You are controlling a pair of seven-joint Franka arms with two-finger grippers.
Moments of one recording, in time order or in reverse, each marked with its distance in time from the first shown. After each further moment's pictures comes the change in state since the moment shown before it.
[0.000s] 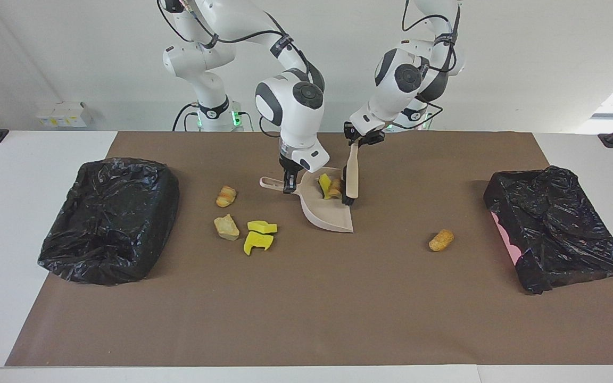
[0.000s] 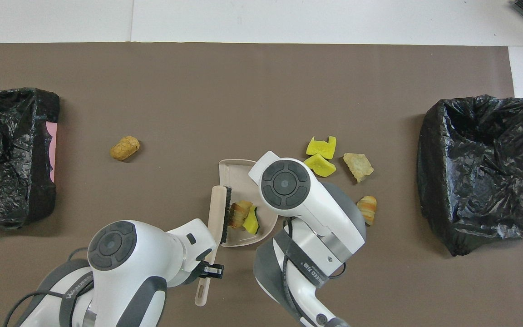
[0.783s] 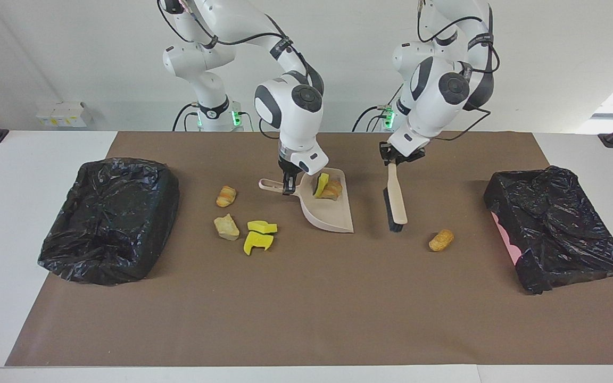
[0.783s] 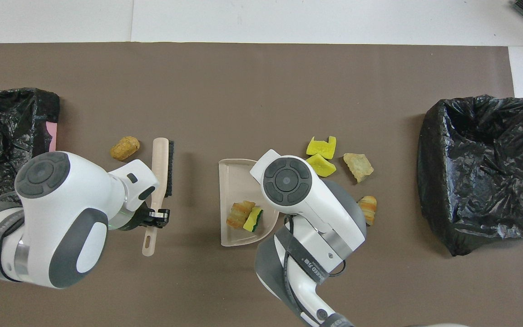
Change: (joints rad) left arm 0.243 0.122 0.052 0.214 0.314 -0.114 -0.013; right arm -0.005 0.011 -0.004 0.002 0.010 0.013 0.001
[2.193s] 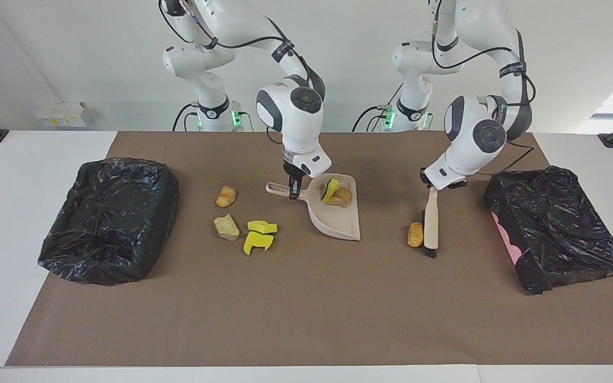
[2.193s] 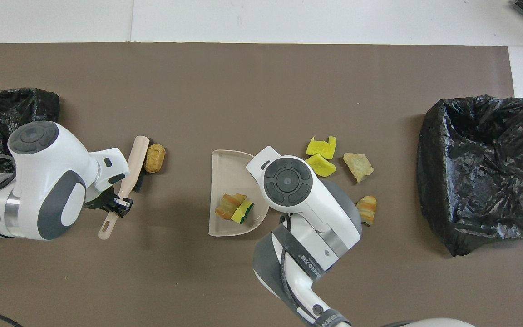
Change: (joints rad) left arm -0.095 0.168 0.209 0.041 0.149 -0.023 0.287; right arm 0.004 0.020 0.001 0.000 0.026 0.078 0.055
